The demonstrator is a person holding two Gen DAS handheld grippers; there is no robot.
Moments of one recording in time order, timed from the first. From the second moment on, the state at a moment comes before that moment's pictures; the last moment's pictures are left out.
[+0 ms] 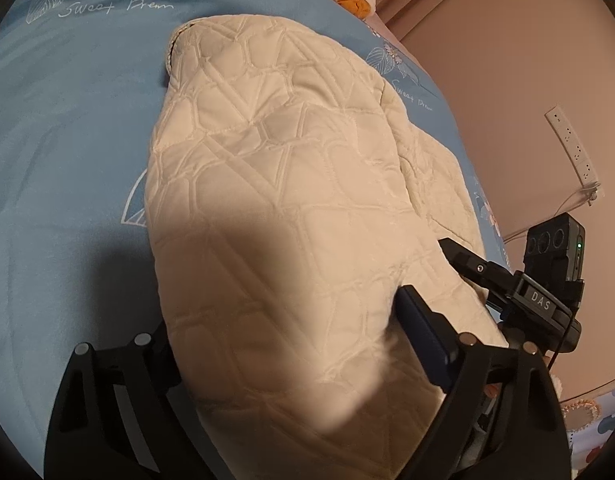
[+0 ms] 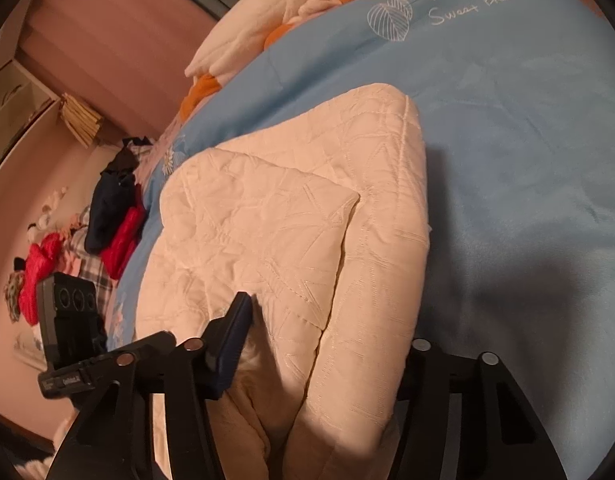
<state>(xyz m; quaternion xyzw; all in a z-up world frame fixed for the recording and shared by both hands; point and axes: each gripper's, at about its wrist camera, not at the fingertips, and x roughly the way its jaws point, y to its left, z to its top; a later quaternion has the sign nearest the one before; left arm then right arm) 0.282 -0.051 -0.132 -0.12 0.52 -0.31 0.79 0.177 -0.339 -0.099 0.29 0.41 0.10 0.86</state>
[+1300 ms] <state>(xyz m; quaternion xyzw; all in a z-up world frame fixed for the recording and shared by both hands) 0.258 0.030 -0.095 -0.16 0.48 -0.24 0.83 0.225 -0.212 -0.058 0.22 0.35 0.24 0.88</state>
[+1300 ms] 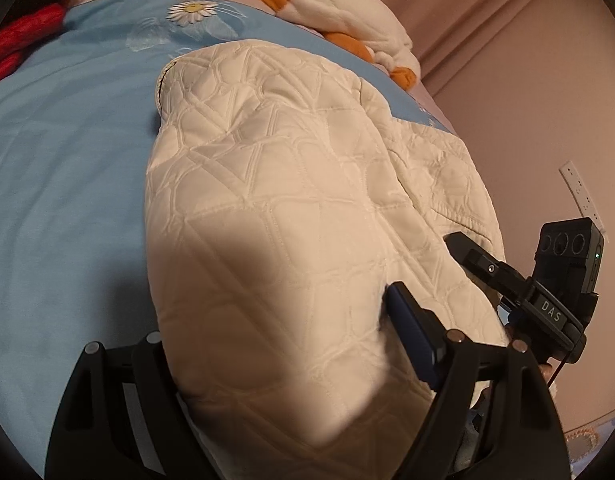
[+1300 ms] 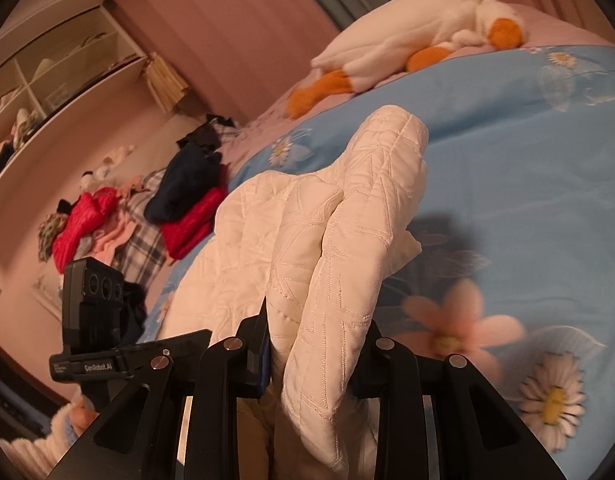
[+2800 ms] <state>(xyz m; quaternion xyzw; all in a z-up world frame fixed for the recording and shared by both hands) 0.291 0.054 -0.114 -0.14 0.50 -0.20 0.83 0.271 -0.166 -0.101 0.23 0.43 0.22 0.84</state>
